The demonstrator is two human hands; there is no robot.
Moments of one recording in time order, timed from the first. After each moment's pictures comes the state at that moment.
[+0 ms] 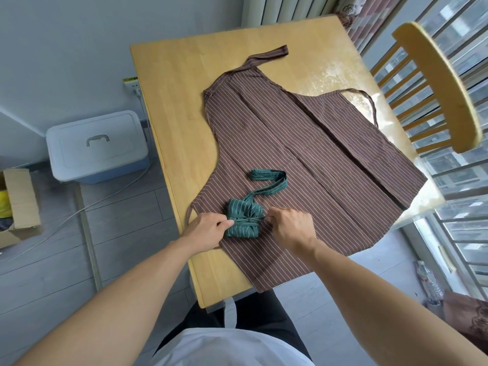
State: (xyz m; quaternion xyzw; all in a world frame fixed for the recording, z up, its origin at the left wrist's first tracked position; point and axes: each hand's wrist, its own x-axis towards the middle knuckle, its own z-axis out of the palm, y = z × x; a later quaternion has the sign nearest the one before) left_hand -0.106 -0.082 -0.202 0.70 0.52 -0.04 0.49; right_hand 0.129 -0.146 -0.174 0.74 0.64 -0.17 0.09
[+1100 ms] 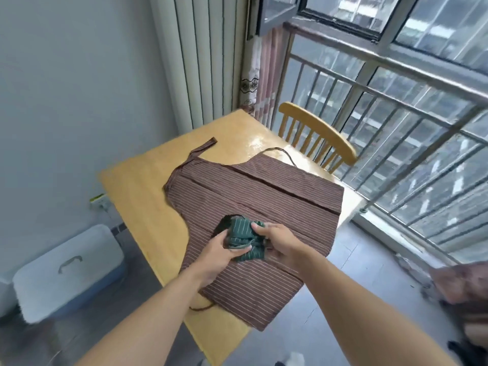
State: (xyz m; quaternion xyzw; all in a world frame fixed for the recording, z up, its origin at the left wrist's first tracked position) left_hand -0.042 -0.075 -0.061 0.54 0.39 0.06 0.74; right_hand 0.127 -0.161 -0.039 0.64 0.10 -0.59 -0.49
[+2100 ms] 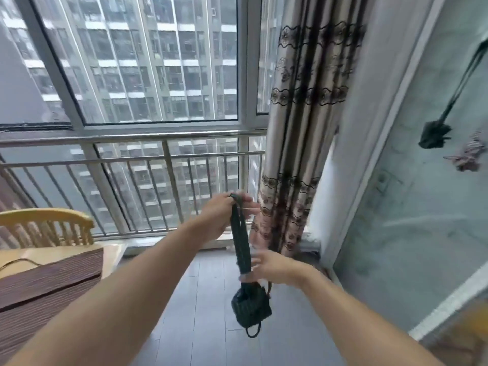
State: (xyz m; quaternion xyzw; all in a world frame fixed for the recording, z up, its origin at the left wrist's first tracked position) left_hand 0.313 -0.645 0.182 0.68 0.02 -0.13 0.72; right_hand 0.272 -0.820 0.100 0.81 0.11 -0.34 -0.46
